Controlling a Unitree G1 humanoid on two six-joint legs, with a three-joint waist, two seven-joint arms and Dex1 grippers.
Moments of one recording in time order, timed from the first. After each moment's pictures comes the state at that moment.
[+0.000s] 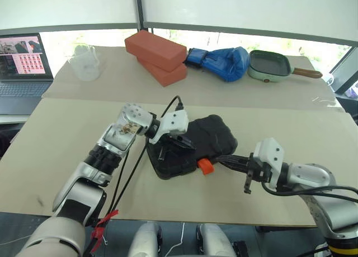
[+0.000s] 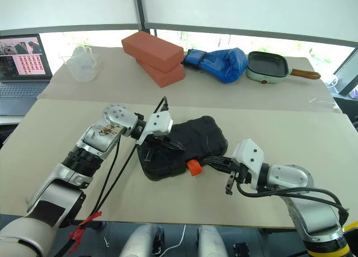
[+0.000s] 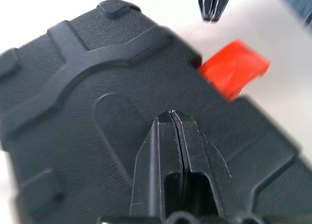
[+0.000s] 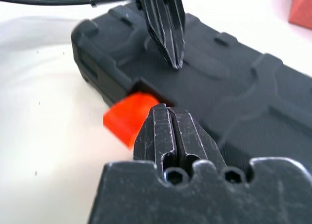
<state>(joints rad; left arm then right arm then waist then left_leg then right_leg) -0.87 0.47 -0.42 0.28 -0.06 0.11 -1.38 -0.07 -0.72 0.00 -0.52 0.41 0.41 0.87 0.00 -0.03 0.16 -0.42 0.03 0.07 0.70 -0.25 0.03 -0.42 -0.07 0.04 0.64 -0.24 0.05</state>
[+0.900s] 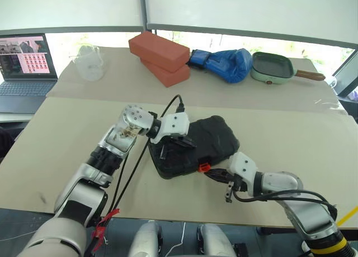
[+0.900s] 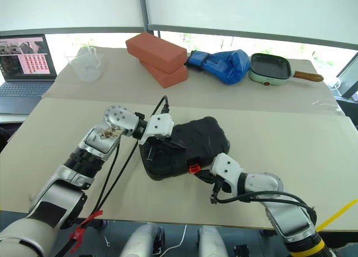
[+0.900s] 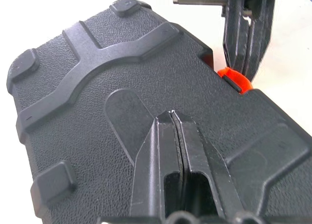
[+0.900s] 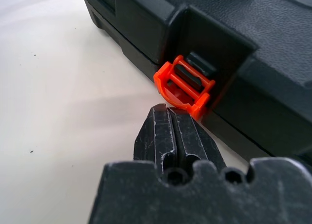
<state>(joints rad) -0.85 0.45 -0.41 0.28 -0.06 0.13 -1.34 -0.04 -0.65 0.19 -0.44 0.21 0.41 0.81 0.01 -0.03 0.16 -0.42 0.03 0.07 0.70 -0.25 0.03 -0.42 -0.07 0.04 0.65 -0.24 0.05</state>
